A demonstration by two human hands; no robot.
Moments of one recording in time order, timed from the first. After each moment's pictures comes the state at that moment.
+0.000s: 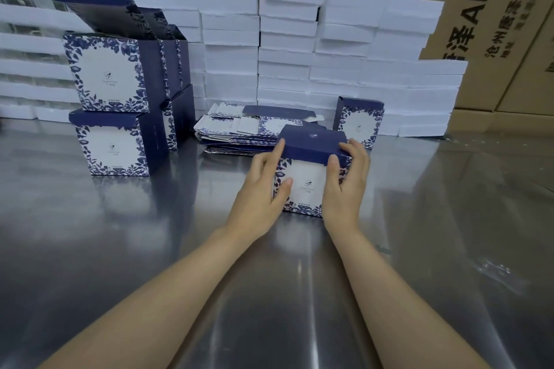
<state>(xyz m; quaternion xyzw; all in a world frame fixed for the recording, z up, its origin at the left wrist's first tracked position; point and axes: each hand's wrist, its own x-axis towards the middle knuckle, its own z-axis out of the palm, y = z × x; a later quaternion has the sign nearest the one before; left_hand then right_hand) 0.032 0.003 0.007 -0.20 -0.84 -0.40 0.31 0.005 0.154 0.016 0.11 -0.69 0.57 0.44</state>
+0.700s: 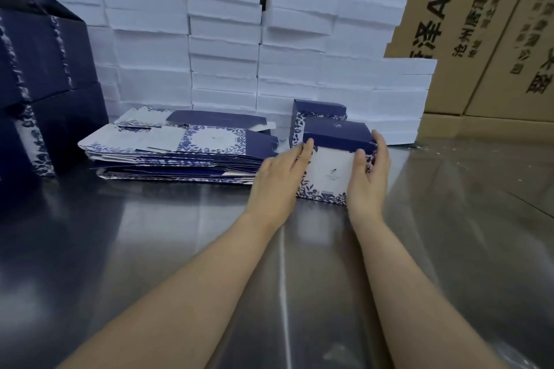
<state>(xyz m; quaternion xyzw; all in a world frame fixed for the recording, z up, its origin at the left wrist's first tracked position) -0.145 0.143 0.007 -0.24 -0.89 -0.14 0.35 -0.138 0.293 0.018 0.03 -0.68 0.60 0.43</state>
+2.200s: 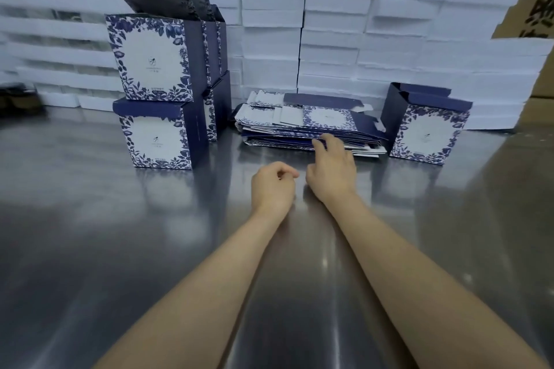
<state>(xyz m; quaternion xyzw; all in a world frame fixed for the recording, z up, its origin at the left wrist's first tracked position) 0.000 -0.042 0.008 0.11 -0.79 -0.55 0.23 -0.076 0.065 0.006 0.12 -0.94 0.13 0.28</state>
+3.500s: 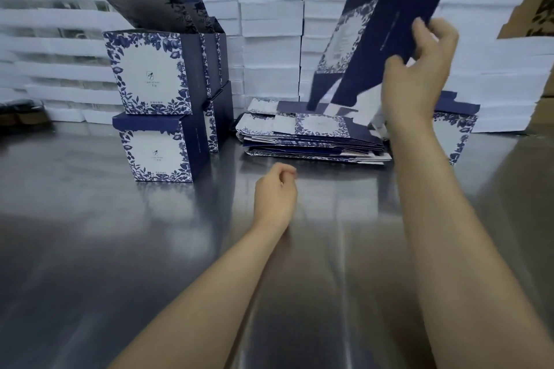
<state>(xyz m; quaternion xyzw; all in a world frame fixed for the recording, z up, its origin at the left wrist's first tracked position) -0.017 -0.044 0.002 0.06 -0.78 -0.57 0.25 -0.054 0.107 0.158 0.08 -0.67 0.57 0.47</state>
